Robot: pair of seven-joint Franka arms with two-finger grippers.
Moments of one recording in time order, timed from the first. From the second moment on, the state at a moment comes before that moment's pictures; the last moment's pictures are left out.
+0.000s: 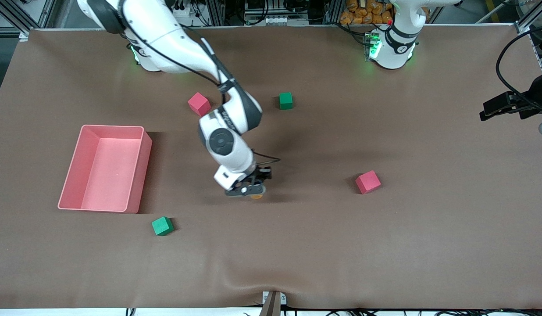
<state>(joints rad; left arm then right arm) -0.02 0.08 0.03 -1.45 -0.02 1.44 -0.04 0.71 0.83 -0.04 -1.42 0.24 2.36 0.50</state>
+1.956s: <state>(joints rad) -0.15 0.28 0.01 -1.45 -0.13 1.51 -0.04 0.55 0.51 -0.11 -1.72 0.09 2.15 0.32</state>
